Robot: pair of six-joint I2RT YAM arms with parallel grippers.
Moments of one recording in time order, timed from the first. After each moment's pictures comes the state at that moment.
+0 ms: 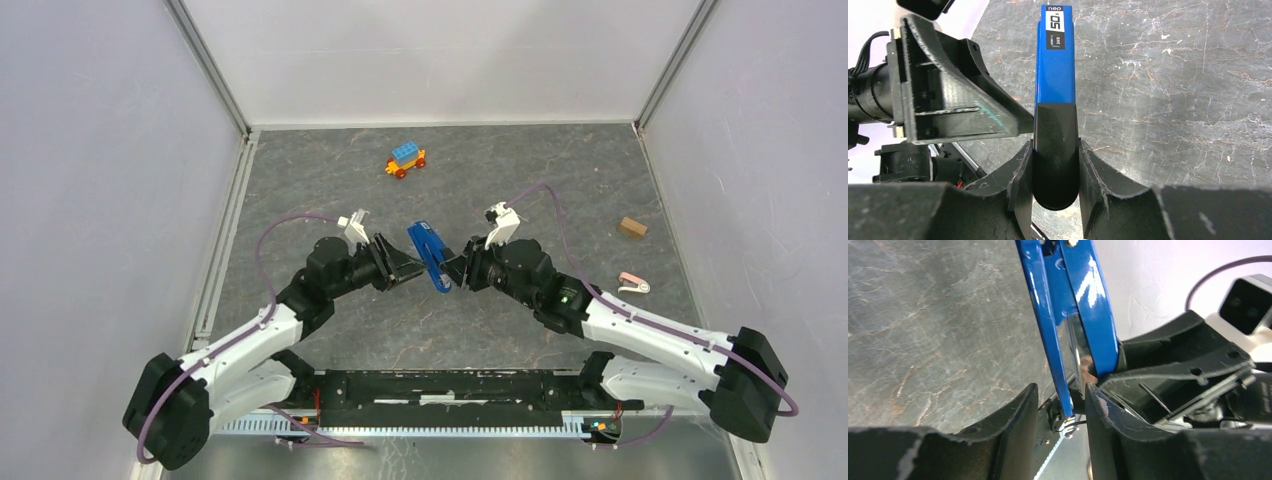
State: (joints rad) left arm -0.59 0.94 0.43 0.26 0.38 -1.12; right arm 0.93 1.04 0.66 0.08 0.13 0.63
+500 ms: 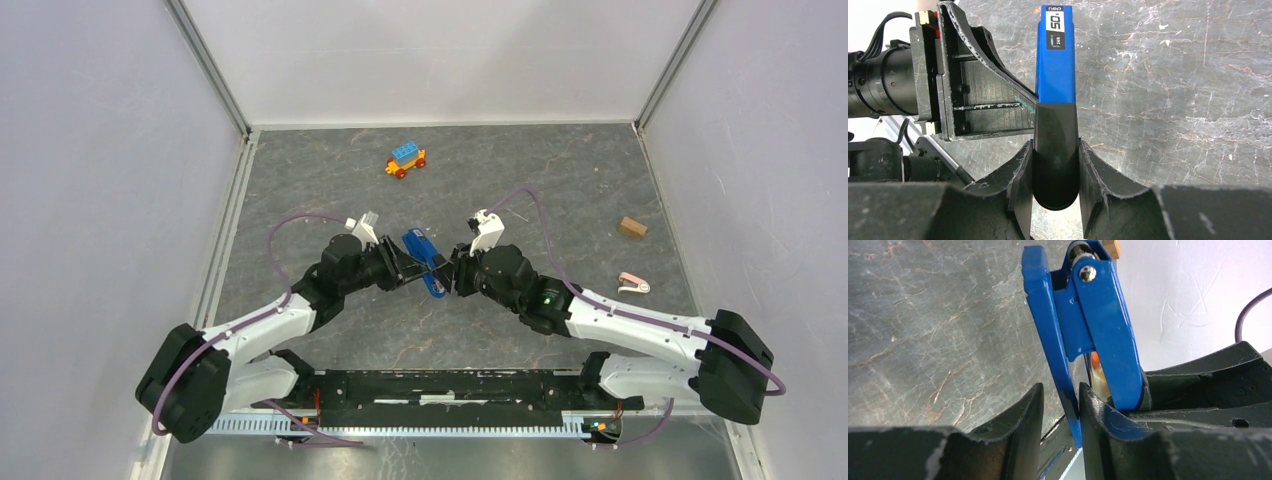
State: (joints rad) left arm -0.61 1.11 0.43 0.29 0.33 -1.07; right arm 1.02 1.14 0.67 0.09 0.22 0.60
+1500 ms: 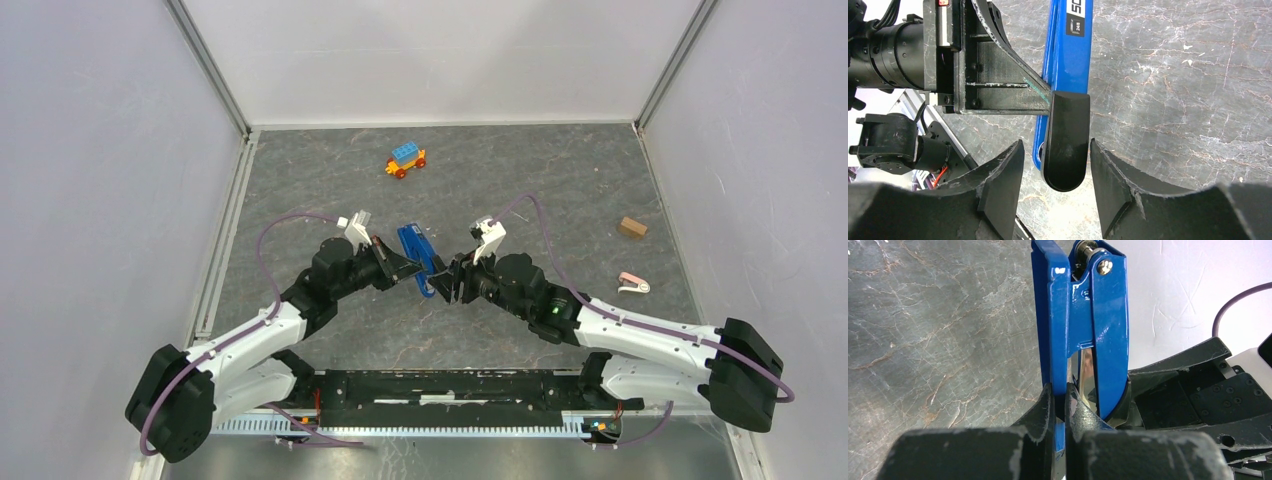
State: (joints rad) left arm -0.61 1.00 0.42 0.28 0.29 -1.05; right arm 1.03 1.08 0.59 0.22 0.16 0.51
